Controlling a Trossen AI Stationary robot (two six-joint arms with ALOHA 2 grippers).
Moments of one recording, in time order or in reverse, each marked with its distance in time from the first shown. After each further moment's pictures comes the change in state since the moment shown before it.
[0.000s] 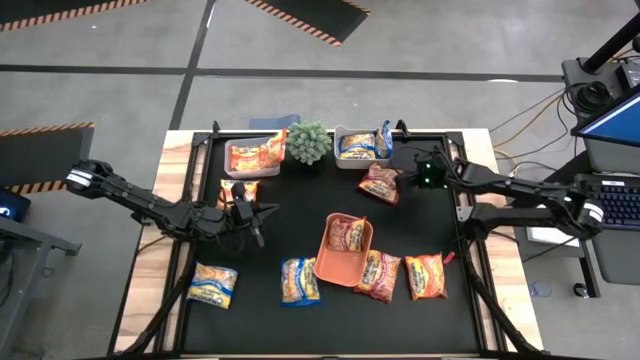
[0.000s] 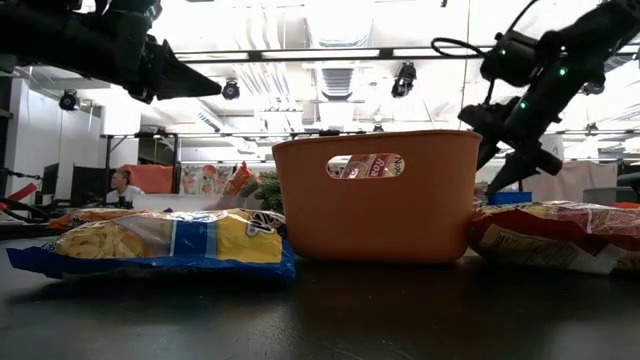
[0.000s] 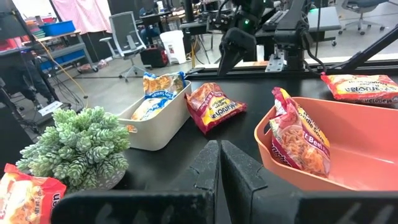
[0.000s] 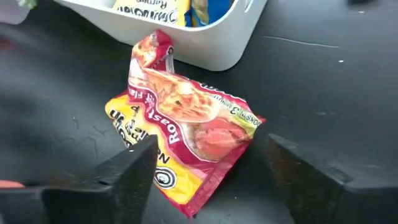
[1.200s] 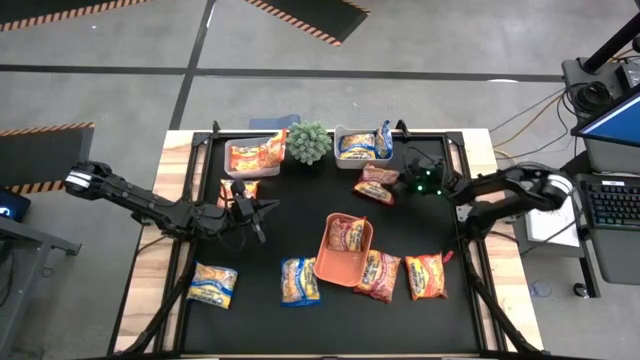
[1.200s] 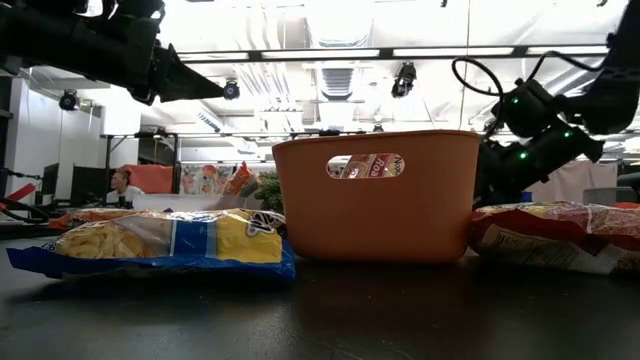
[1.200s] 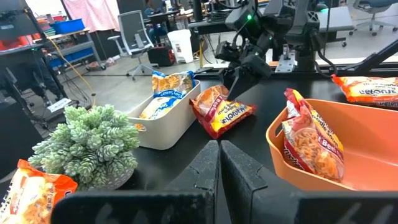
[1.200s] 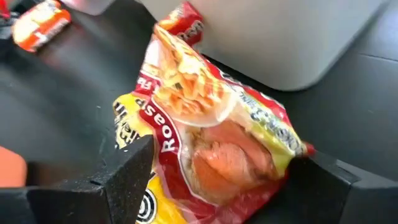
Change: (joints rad) left arm 0.036 0.000 0.000 0.005 0.000 0.000; right arm -0.119 0.375 -0.310 0.973 -0.298 -0.249
